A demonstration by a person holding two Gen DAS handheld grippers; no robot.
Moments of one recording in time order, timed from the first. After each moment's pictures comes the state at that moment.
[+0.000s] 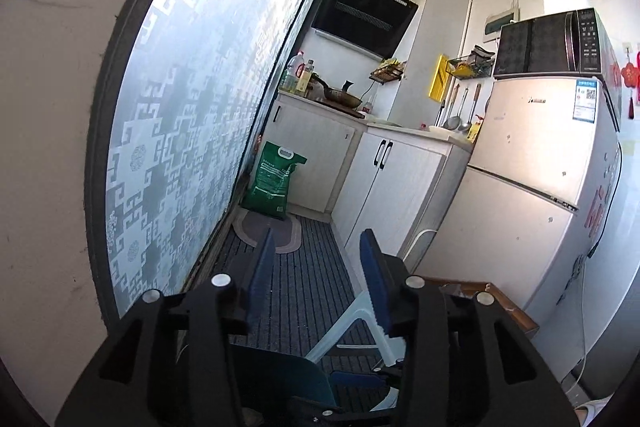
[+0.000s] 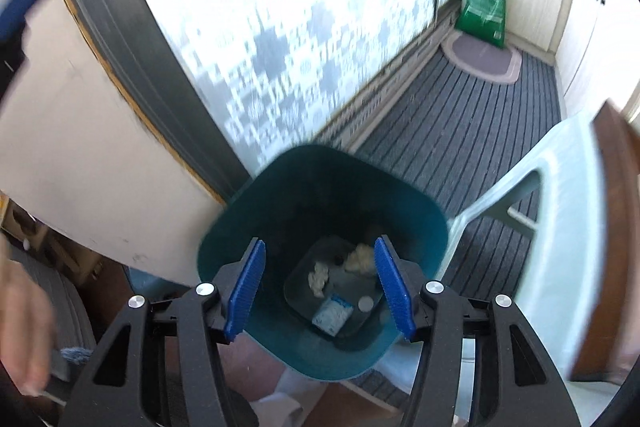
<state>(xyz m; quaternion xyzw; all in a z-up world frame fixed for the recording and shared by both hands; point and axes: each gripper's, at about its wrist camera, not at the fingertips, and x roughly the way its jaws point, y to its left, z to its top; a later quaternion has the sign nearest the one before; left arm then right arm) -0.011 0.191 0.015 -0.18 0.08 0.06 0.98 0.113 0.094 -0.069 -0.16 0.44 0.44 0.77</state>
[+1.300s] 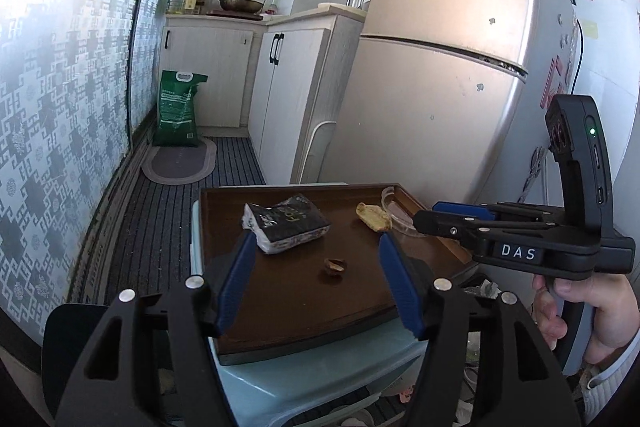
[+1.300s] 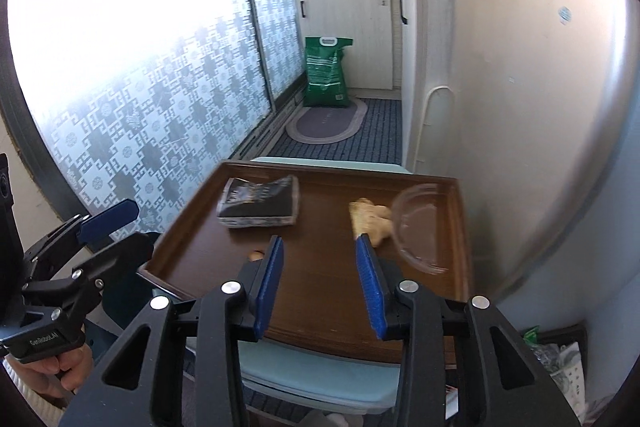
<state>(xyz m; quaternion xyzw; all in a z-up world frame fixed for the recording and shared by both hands) 0.115 -0.016 -0.005 -0.09 0.25 -0.08 0.96 0.202 -0.194 0.009 -0.05 0.35 0.28 0.90</state>
